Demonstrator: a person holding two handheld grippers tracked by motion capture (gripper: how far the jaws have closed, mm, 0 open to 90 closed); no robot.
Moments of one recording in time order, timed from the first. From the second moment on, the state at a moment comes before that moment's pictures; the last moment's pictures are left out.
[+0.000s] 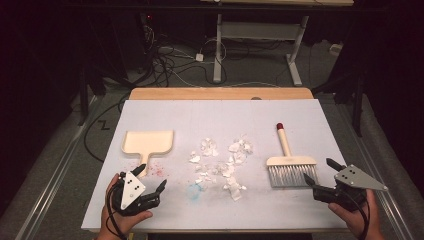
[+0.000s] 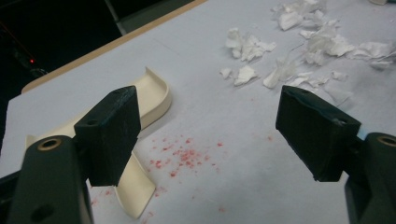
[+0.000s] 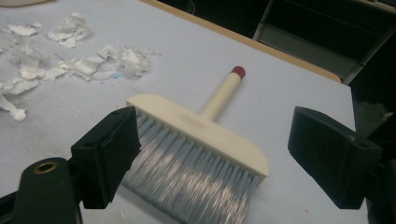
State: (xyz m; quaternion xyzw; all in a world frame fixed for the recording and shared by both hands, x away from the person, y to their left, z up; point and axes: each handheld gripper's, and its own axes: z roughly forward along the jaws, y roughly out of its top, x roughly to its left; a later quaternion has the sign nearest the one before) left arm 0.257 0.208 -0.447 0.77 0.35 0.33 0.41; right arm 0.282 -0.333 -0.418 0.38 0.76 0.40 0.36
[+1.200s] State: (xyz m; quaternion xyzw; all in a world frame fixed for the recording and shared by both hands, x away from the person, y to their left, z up) left arm 0.258 0.192 -0.459 0.82 0.32 0.30 0.36; right arm 0.425 -0.294 -0.417 0.48 0.80 0.28 0.21
